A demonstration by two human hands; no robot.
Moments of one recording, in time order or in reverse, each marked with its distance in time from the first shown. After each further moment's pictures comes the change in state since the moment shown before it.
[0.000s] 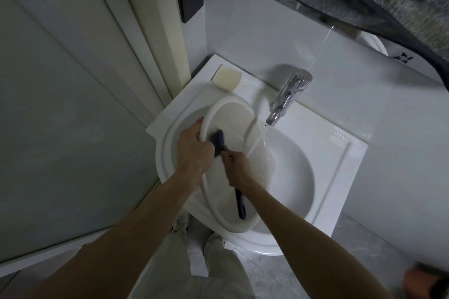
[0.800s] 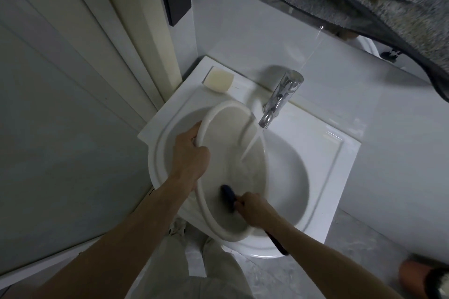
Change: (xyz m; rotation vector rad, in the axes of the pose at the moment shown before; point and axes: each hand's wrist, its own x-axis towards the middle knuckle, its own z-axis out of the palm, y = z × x) left_hand 0.002 0.008 0.002 -0.001 -0.097 -0.029; right_hand -0.045 0.072 -0.025 -0.484 -0.406 0.169
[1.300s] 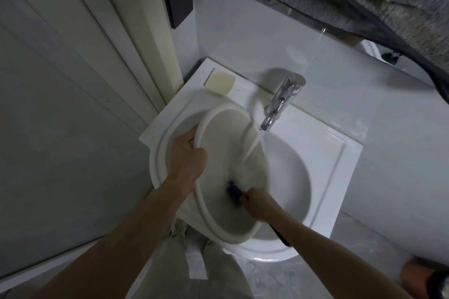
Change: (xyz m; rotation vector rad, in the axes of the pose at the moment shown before) left_hand 0.003 0.006 -0.006 0.026 0.027 -0.070; right_hand 0.015 0.002 -0.015 -0.081 0.049 0.031
